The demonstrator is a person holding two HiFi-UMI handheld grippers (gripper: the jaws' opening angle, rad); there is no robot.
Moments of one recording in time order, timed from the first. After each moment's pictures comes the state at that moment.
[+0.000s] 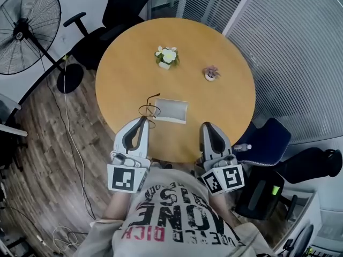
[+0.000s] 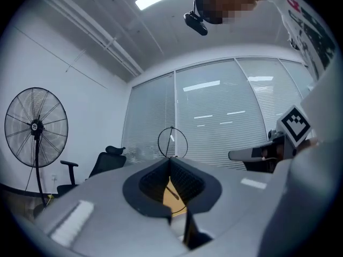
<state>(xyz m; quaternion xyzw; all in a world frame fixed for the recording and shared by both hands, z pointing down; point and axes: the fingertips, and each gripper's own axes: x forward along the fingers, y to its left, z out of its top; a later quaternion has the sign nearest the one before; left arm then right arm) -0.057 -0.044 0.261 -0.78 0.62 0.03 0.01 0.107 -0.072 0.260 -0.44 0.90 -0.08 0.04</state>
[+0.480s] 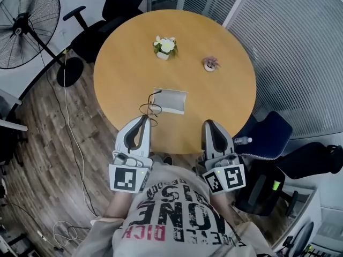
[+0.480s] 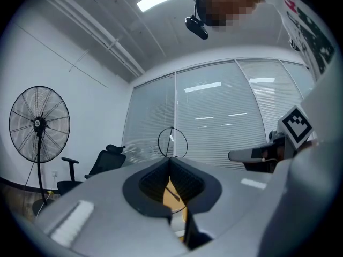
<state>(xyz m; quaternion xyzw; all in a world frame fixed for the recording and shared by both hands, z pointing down) -0.035 -0.022 0.269 -0.78 0.62 0.04 0.02 0.129 -0.052 0.268 -0.44 0.89 -0.07 0.04</state>
